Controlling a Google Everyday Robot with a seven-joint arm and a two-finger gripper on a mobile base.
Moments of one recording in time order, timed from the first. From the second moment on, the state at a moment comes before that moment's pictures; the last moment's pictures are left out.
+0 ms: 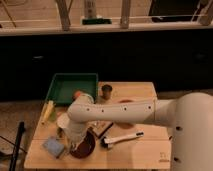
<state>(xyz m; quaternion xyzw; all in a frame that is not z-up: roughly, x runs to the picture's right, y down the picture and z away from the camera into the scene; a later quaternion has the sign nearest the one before) -0.169 0.287 0.691 -0.33 -0.37 -0.41 0.77</state>
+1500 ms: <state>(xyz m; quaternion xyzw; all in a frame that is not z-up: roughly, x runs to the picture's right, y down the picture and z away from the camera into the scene) -0.119 0.279 0.682 -0.35 -0.32 -0.39 0.79</state>
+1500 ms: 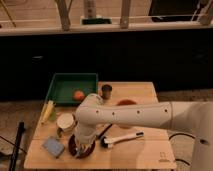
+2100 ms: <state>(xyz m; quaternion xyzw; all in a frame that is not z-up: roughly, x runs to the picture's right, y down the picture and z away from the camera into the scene) -0.168 0.288 0.680 -0.35 -0.37 -0.44 0.74</state>
